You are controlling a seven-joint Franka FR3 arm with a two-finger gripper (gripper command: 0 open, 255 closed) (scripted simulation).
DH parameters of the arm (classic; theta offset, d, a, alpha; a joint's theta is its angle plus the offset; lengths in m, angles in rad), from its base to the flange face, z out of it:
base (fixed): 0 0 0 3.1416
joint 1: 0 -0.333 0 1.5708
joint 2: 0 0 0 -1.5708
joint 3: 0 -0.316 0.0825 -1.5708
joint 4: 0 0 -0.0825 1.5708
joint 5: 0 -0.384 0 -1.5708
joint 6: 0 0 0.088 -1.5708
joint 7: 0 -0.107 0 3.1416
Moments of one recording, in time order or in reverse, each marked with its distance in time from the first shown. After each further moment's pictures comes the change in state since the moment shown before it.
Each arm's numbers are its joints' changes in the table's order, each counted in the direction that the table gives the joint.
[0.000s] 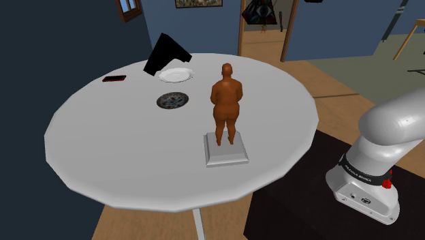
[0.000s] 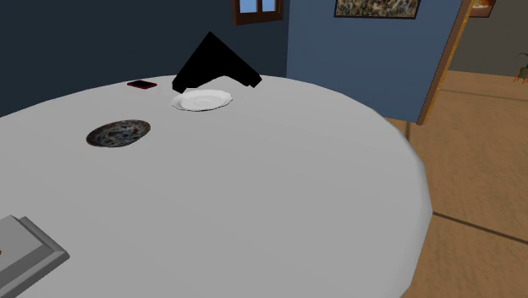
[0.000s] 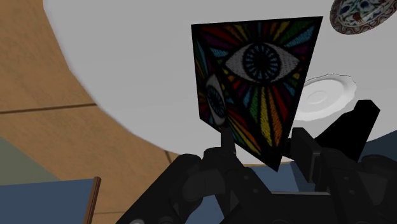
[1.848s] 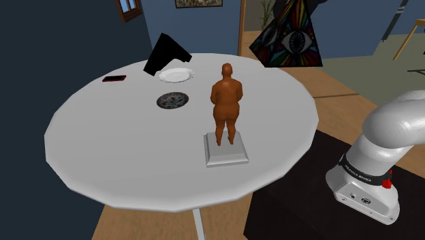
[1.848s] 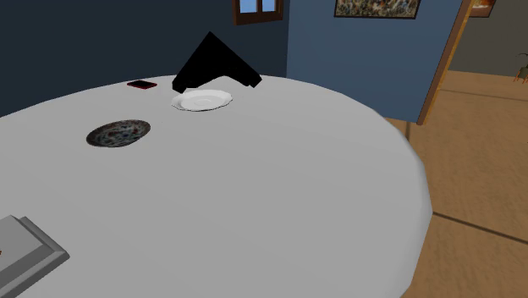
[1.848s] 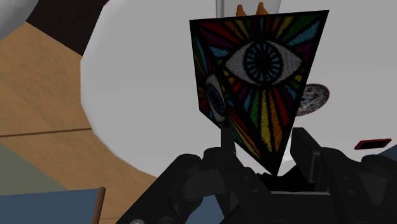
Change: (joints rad) arm -0.122 -0.300 -0.362 0.150 -0.205 -0.439 -0.410
